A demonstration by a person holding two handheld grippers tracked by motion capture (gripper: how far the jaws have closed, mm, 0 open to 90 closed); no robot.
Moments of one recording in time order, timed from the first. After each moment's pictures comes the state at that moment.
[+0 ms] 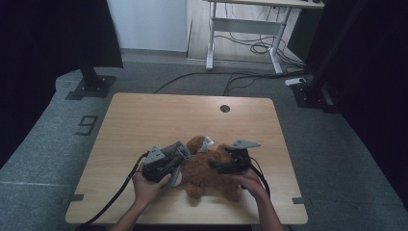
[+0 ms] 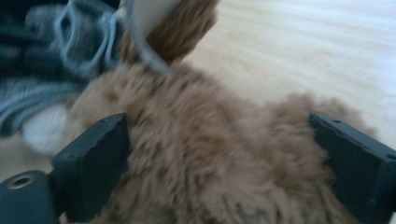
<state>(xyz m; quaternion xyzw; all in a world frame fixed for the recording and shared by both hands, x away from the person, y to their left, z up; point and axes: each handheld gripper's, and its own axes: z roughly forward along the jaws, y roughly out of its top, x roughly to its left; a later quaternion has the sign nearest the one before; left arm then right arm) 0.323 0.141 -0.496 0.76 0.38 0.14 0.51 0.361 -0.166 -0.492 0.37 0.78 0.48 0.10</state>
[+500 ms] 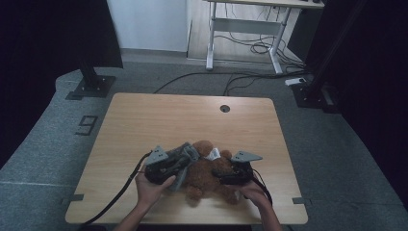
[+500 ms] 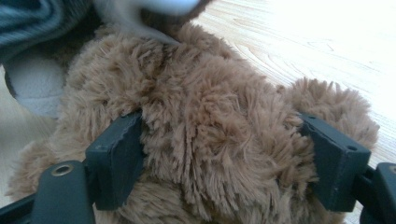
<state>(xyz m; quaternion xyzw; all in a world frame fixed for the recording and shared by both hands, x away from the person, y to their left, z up) 0.310 0.110 -0.456 0.77 0.33 0.11 0.54 0.337 -0.174 -0.509 0.36 0.79 0.49 0.12</state>
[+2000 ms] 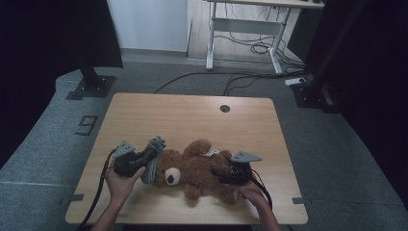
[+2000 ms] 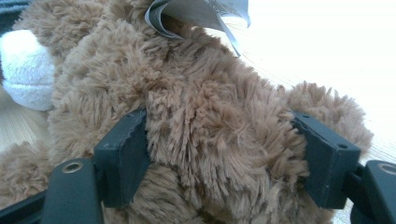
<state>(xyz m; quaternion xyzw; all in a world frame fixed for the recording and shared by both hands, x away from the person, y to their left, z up) 0.327 0.212 -0.469 0.73 0.44 0.16 0.50 0.338 -0.172 -0.514 0.37 0.78 0.49 0.14</state>
